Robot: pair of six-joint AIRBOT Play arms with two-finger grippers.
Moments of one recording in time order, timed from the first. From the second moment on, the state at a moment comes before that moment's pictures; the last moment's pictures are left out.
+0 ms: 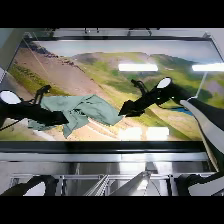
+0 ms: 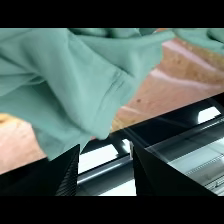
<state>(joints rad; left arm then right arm) 0.10 -1.22 0.84 1.06 -1.25 -1.17 0.27 -1.76 1.23 -0.60 1.27 1.12</state>
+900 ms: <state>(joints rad) -0.06 -1.57 1.10 1.09 -1.22 -1.17 0.34 -1.92 1.23 -0.10 1.15 0.92</state>
